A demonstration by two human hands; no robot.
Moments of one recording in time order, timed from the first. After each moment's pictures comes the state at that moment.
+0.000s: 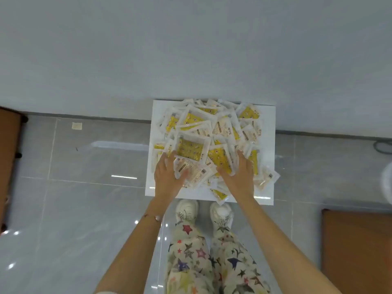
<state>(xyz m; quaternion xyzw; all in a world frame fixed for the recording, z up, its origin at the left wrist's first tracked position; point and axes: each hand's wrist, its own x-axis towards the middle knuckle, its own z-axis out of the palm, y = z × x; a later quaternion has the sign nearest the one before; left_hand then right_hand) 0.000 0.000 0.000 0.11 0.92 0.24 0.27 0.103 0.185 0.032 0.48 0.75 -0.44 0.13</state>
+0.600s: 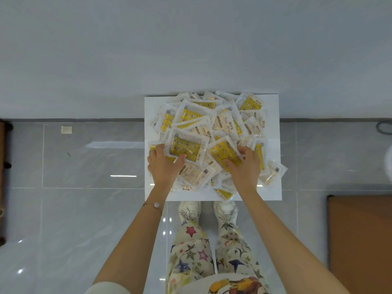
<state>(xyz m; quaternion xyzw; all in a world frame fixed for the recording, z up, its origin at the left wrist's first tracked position) -0.045 0.023 -0.019 -0.02 0.94 0.24 0.24 0.090 0.190 -0.002 0.54 0.74 -0.40 0.03</state>
